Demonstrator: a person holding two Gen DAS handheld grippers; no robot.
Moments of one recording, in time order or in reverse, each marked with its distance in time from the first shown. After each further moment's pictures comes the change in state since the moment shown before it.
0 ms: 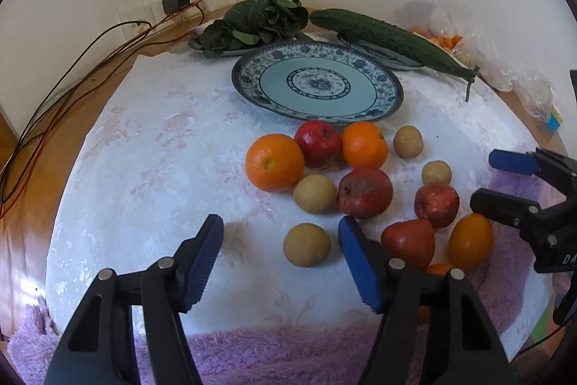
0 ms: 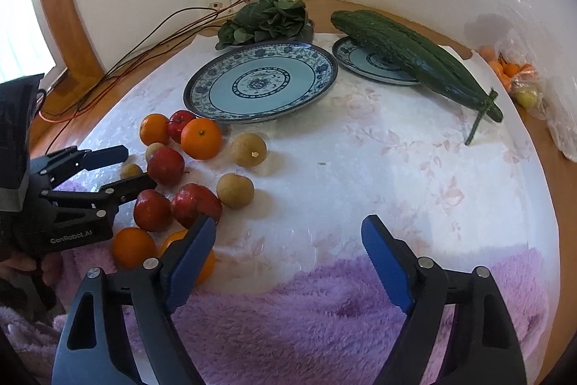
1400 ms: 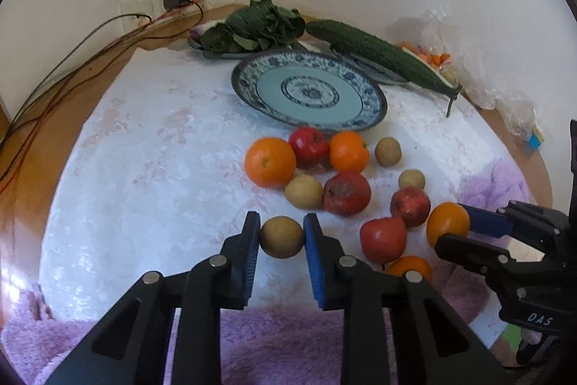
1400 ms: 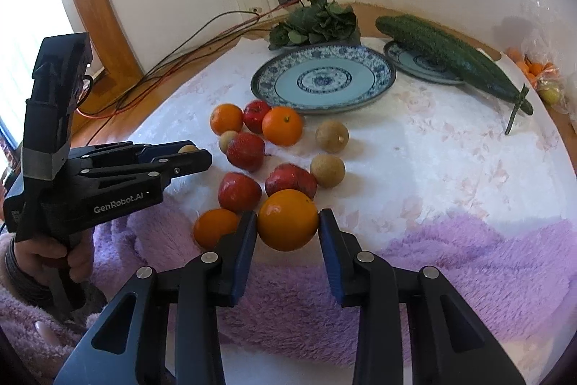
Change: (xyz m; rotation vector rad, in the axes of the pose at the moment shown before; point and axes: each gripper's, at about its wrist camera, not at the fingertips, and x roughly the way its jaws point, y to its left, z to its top) left arm -0.024 0.012 0.002 -0.062 -0.011 -0.085; right arm -0.013 0.043 -0.014 -0.015 -0.032 0.125
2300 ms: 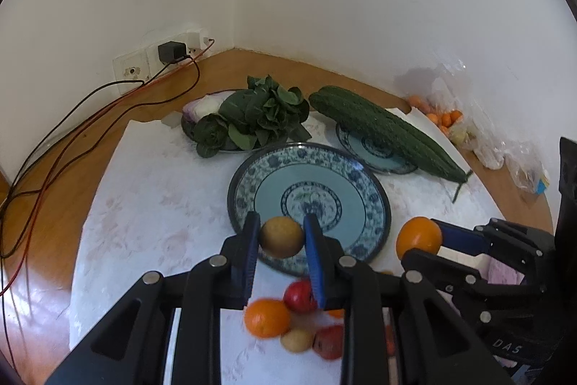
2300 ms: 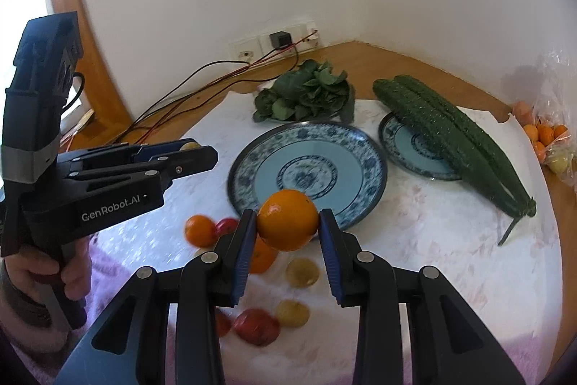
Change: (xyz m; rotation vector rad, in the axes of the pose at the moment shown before) left arm 0.012 -0.003 0.105 -0.004 -0.098 0.013; right arm 0.015 -0.024 0.092 -0.009 -0.093 -0.005
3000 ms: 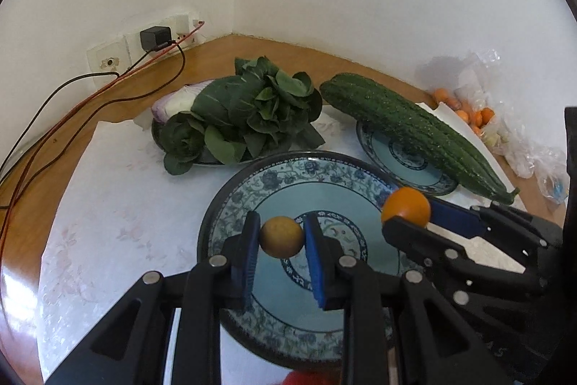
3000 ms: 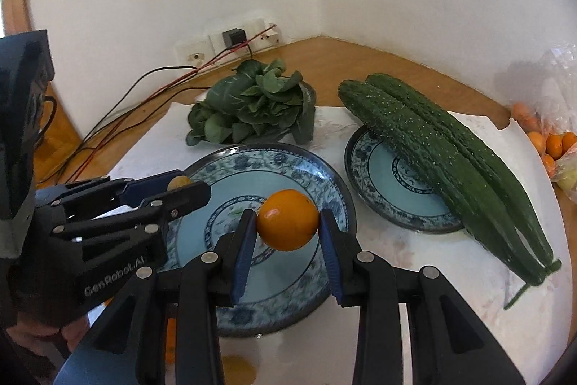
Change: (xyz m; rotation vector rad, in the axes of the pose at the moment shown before) left arm 0.087 -0.004 0.020 0.006 0.037 0.031; right arm 0.077 -0.040 0.035 0.047 0.006 -0.111
